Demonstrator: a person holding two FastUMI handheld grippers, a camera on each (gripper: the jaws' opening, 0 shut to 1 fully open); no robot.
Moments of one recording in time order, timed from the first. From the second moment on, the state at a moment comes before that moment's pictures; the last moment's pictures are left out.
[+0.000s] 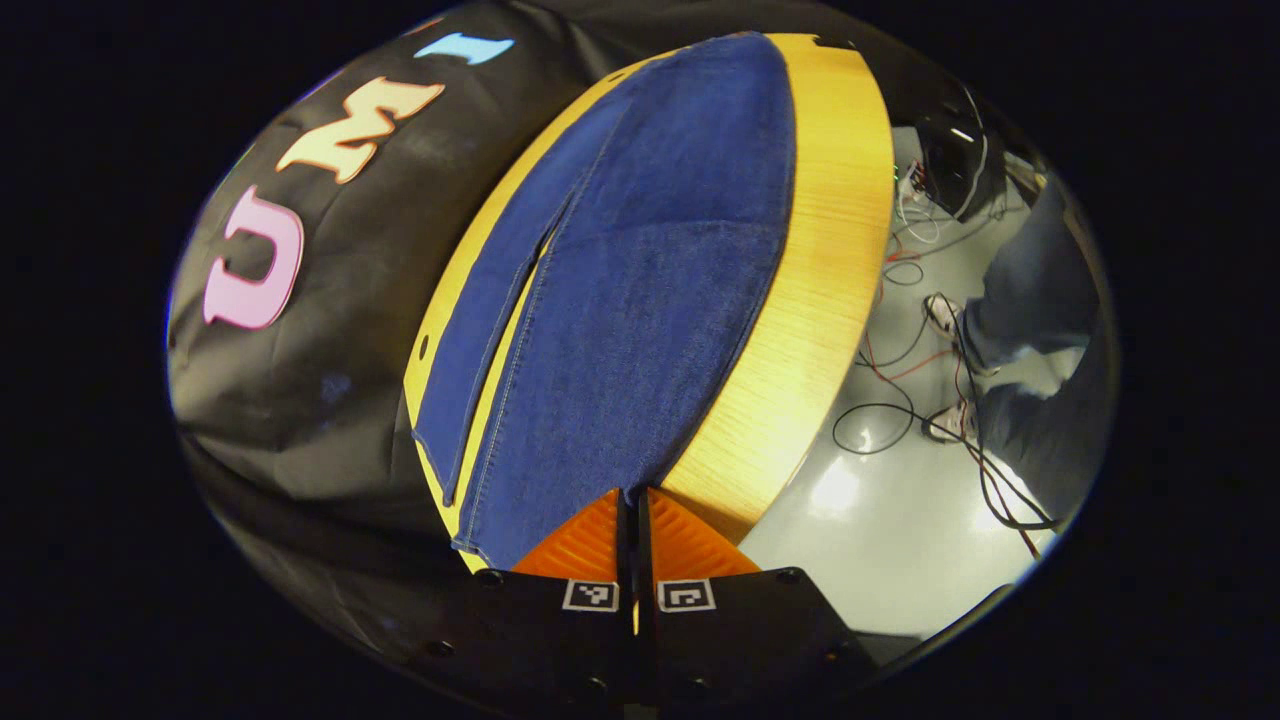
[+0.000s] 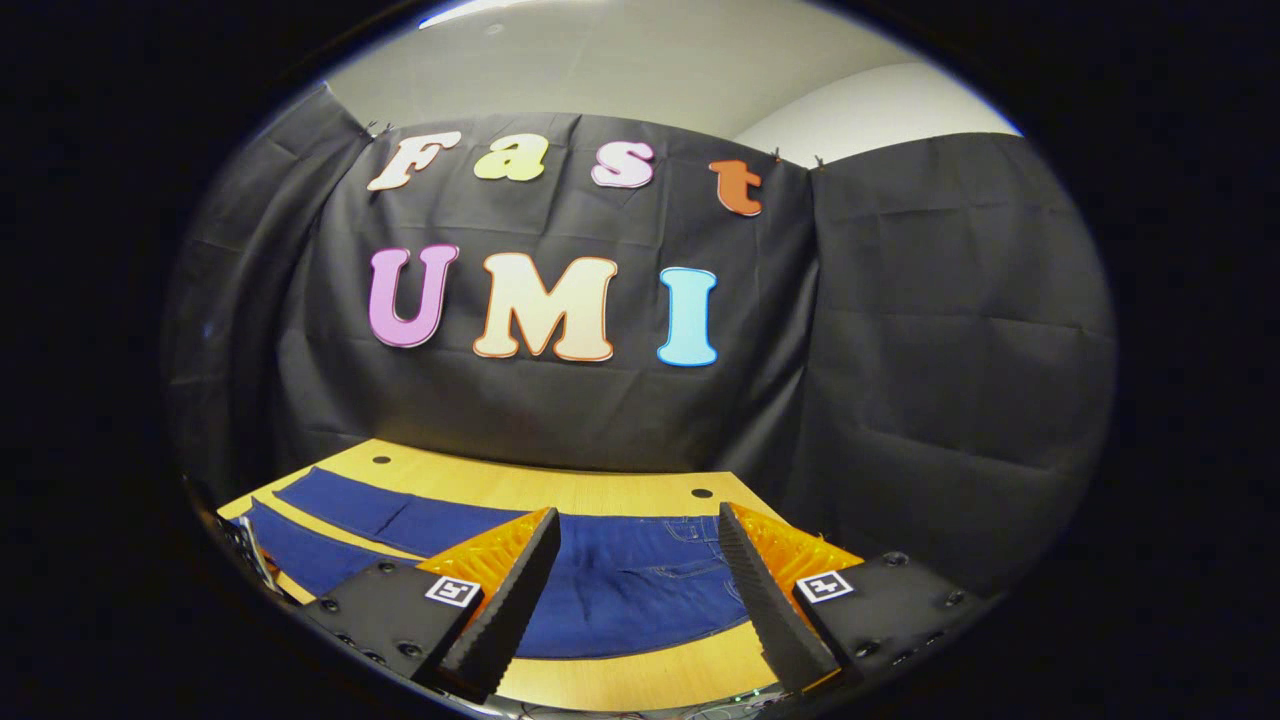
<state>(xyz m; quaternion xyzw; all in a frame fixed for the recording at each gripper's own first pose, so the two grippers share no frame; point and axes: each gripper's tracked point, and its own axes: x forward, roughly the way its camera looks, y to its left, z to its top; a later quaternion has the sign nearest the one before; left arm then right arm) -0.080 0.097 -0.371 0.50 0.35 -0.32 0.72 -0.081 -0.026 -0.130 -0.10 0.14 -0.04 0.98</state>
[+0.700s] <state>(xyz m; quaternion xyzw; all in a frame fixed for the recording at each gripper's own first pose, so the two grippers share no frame) -0.075 0.099 -0.376 0.51 0.39 -0.30 0.70 -0.091 -0.146 -0.294 -0.37 0.34 0.08 0.86</state>
